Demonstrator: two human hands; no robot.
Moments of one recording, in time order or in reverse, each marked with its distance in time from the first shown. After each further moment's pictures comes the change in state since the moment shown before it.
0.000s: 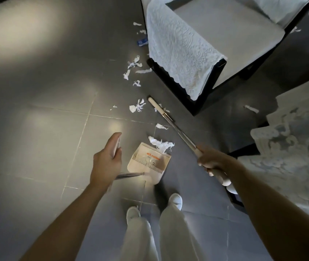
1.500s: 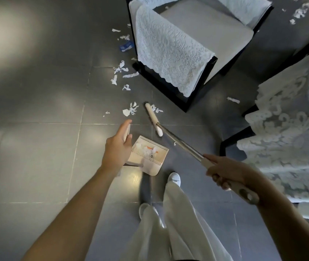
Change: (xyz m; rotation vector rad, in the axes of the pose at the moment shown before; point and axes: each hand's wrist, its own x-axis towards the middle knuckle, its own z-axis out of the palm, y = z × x) left_hand 0.060 -0.047 -0.060 -0.039 -0.161 0.187; right_hand -0.128 -0.073 0.094 0.453 -0.024 0.141
